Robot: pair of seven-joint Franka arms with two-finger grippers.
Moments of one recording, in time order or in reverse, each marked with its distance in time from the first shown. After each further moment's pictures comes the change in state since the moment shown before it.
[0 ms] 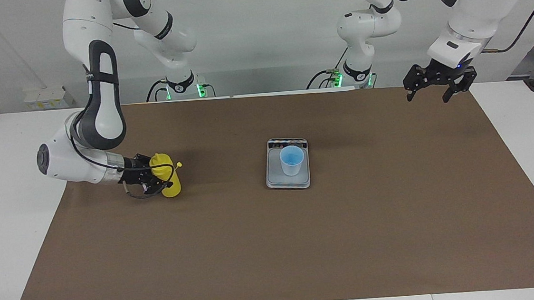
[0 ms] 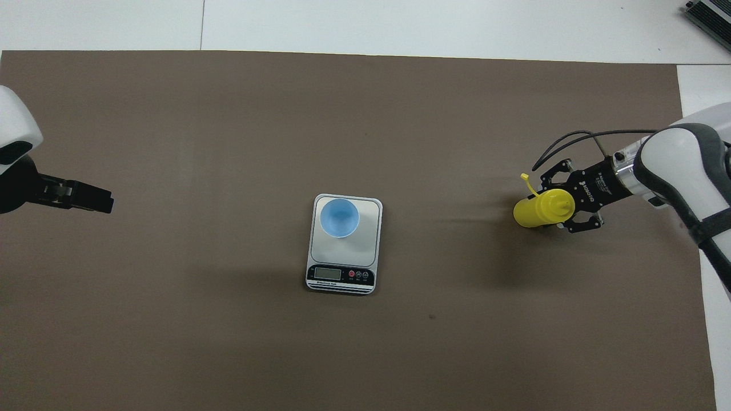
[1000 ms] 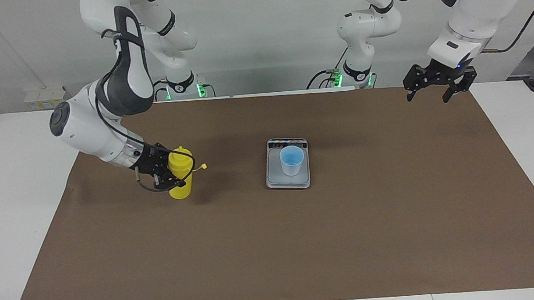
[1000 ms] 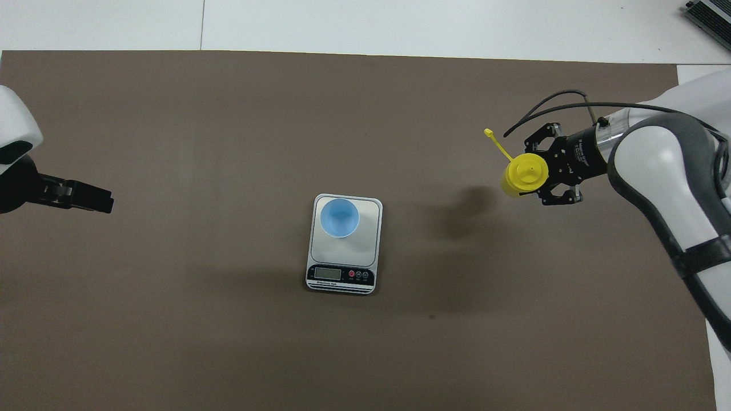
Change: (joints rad) left arm 0.000 0.000 0.000 0.000 0.000 0.000 0.000; right arm 0.189 -0.127 0.003 0.070 -0.075 0.116 0.417
